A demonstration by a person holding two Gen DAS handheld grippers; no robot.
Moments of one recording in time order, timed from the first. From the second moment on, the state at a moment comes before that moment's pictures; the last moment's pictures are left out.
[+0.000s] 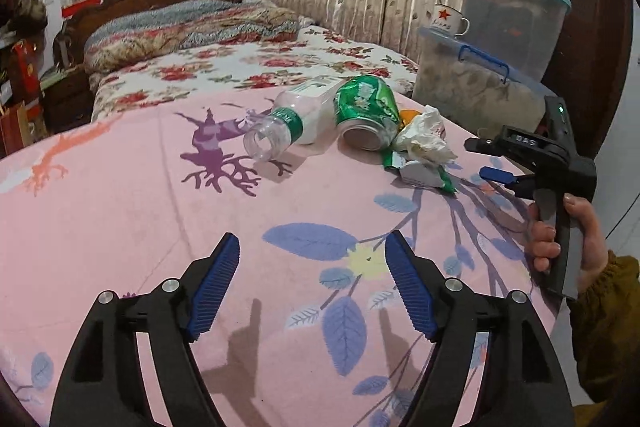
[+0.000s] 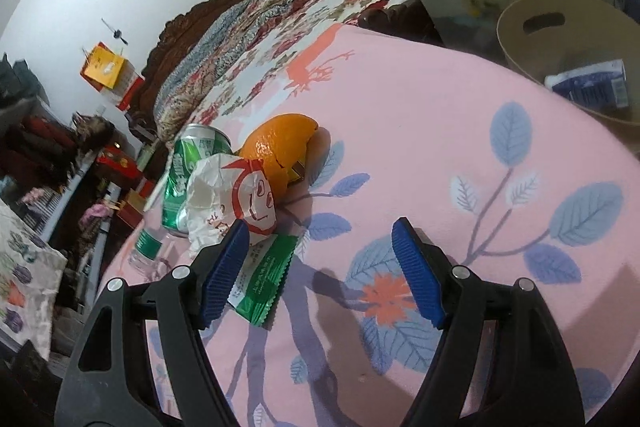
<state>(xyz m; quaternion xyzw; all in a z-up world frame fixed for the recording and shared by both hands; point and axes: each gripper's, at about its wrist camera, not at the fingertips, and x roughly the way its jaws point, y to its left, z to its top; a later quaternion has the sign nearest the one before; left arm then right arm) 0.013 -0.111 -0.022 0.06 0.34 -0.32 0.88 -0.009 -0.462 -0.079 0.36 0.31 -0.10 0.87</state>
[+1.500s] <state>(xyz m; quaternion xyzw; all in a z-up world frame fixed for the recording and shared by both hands) 0.026 -0.103 -0.027 0.02 0.37 -0.34 0.87 0.005 -0.435 -0.075 0.29 0.34 -0.11 0.89</state>
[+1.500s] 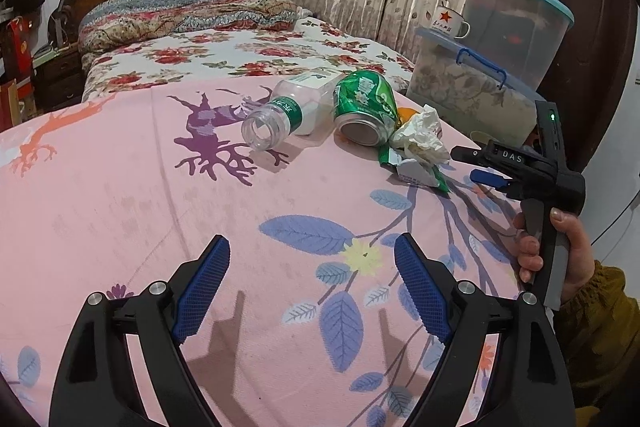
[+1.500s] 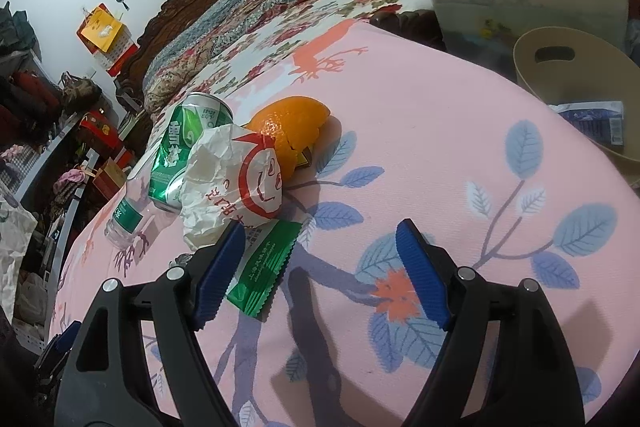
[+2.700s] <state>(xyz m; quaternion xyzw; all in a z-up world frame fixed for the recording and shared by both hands) 0.033 -0.098 -0.030 0.00 0.38 -0.34 0.86 0.009 -0.434 -0.075 0.29 0.34 -0.11 0.89</state>
